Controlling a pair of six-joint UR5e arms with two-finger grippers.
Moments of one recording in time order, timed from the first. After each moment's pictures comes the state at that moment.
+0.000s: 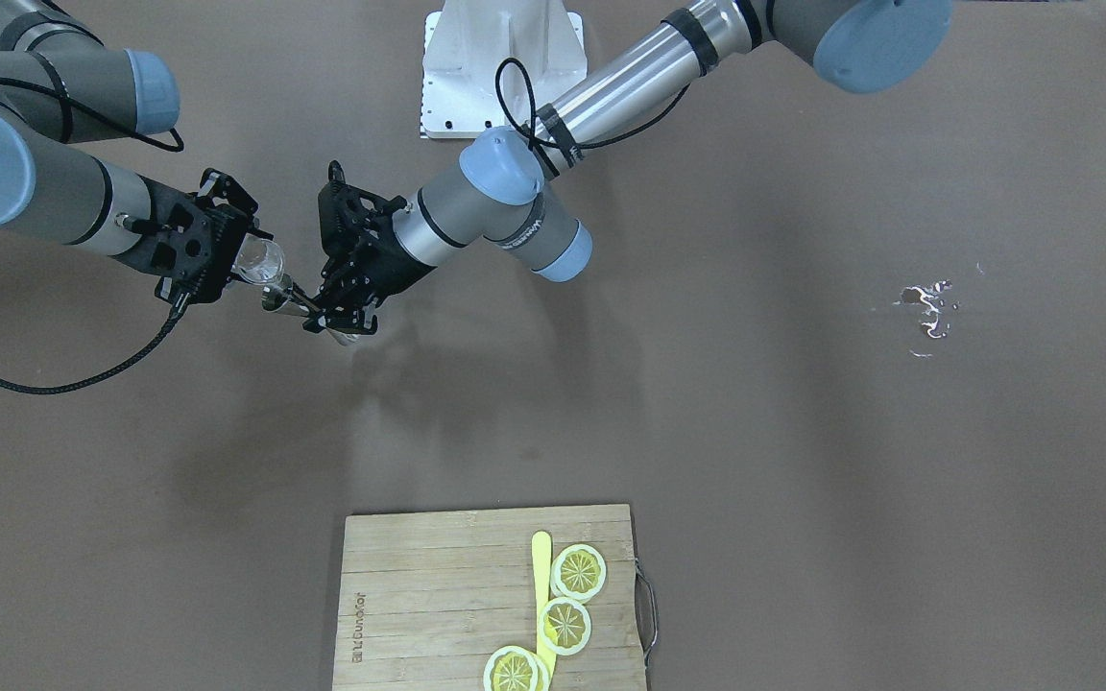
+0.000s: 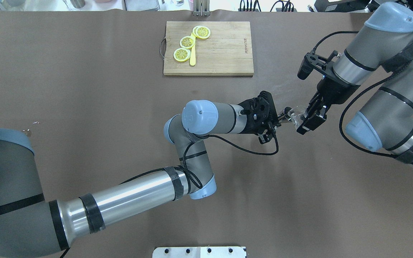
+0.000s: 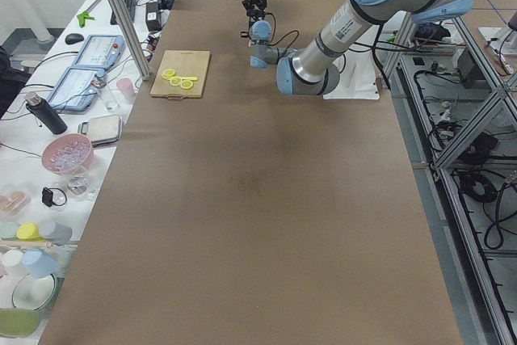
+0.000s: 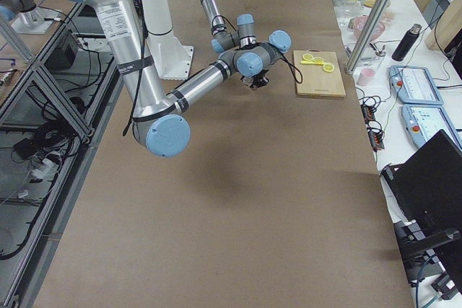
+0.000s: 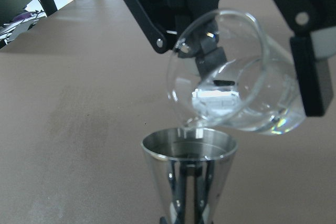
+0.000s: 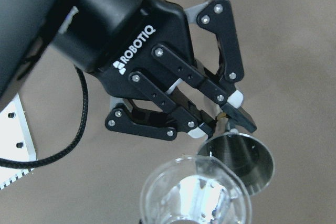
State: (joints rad) left arm -0.43 -2.72 -0.73 -2.96 -1.77 -0.08; right arm 0.91 -1.21 1.80 -1.64 2.59 -0.25
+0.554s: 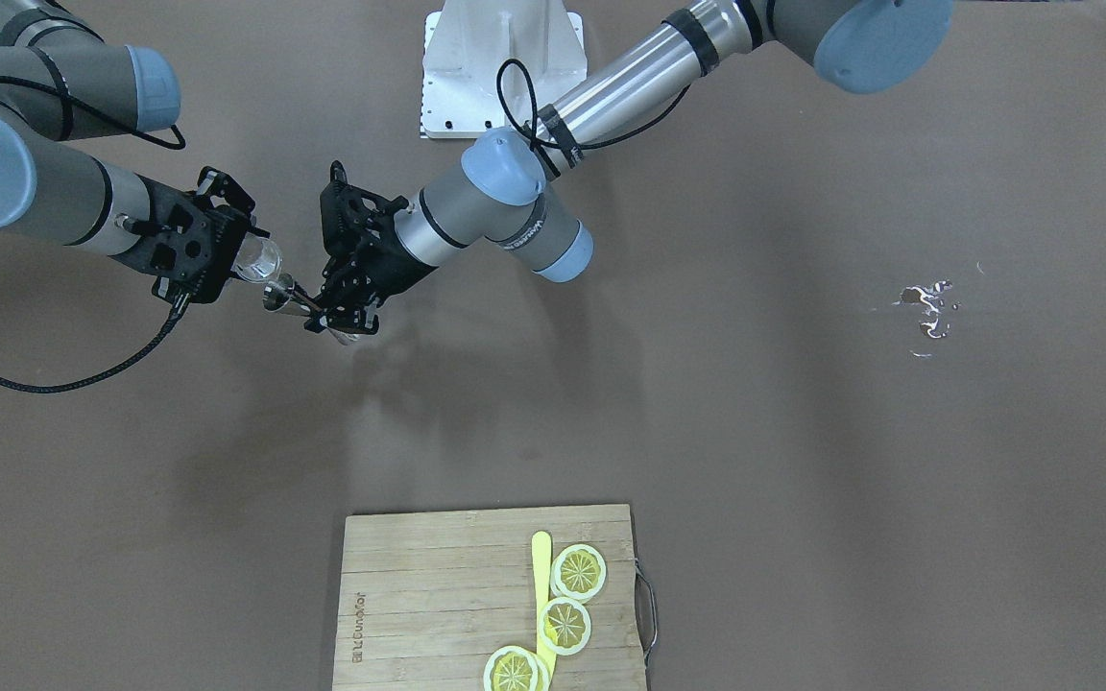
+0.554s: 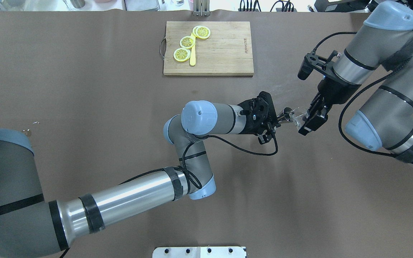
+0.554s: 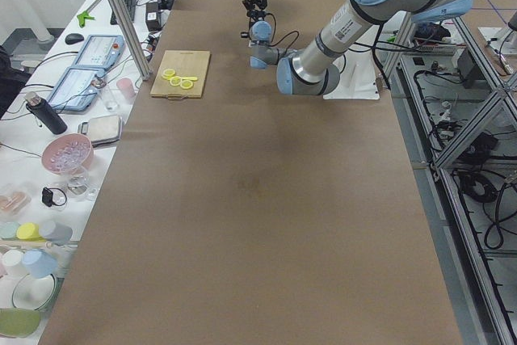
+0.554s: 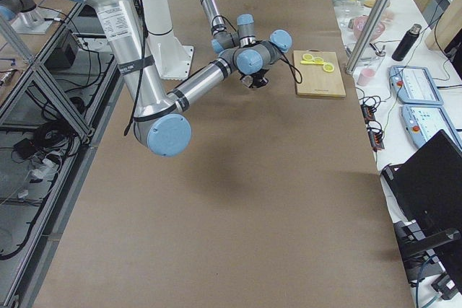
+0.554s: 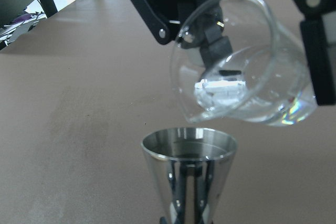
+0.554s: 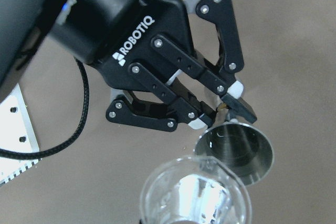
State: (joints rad) left arm -0.43 -2.72 -0.73 -2.96 -1.77 -0.08; right arm 0.91 -1.20 1.82 -1.74 2.59 -0.31
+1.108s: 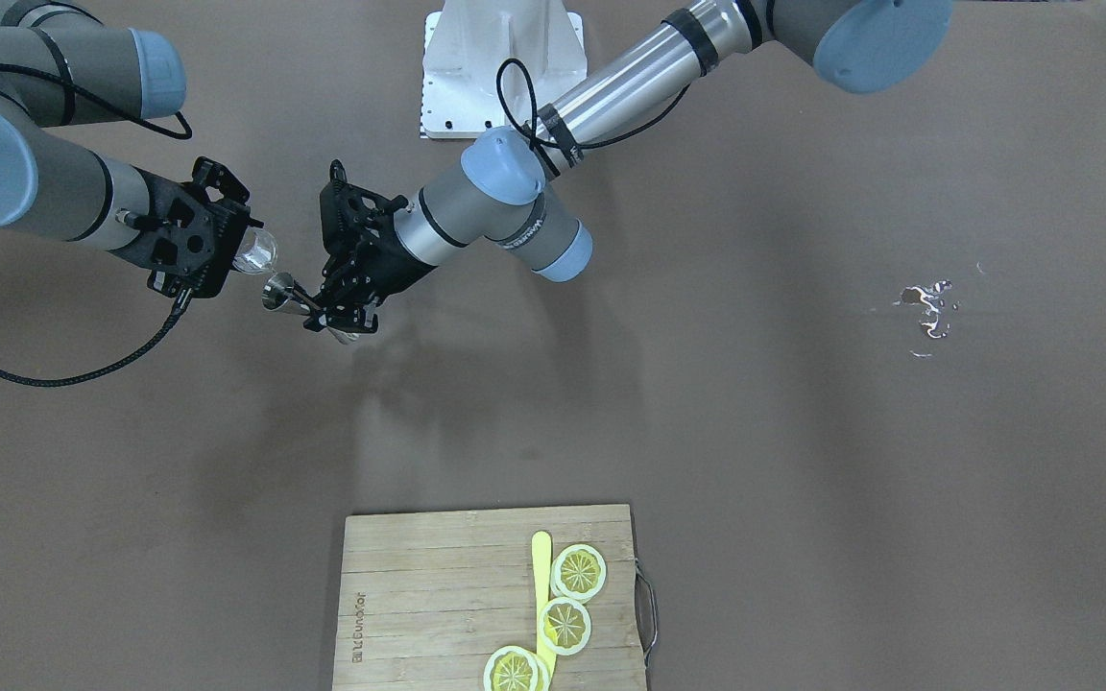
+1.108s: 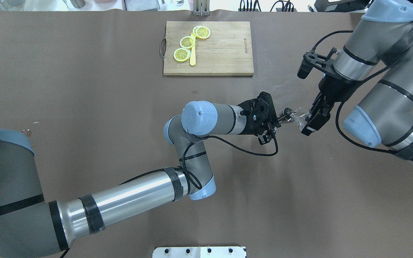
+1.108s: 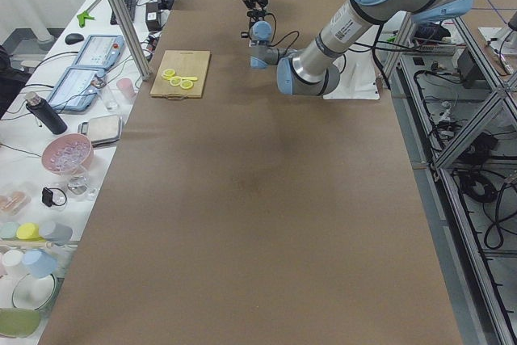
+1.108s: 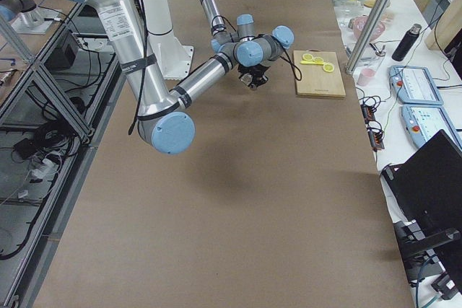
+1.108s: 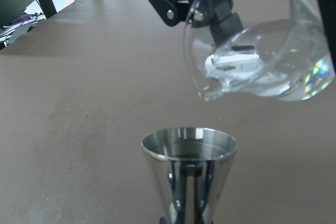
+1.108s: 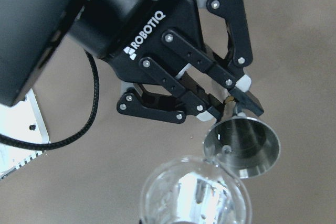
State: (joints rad) left arm -0.42 -2.72 -0.73 -2.97 -1.77 -0.08; right arm 0.92 -1.17 1.83 -1.88 2.59 -0.39
